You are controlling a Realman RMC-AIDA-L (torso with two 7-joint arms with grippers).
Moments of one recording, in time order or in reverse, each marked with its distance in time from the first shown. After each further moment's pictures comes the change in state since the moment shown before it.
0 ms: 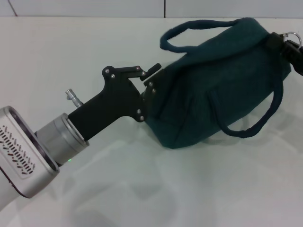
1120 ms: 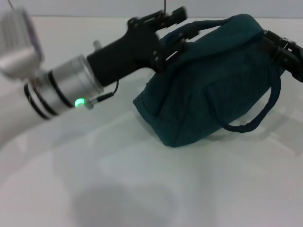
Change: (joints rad) left arm -0.208 0.080 -0.002 0.068 0.014 -0.085 -0.785; right arm 0.004 0.002 -0.007 0.012 -0.007 -0.055 -0.048
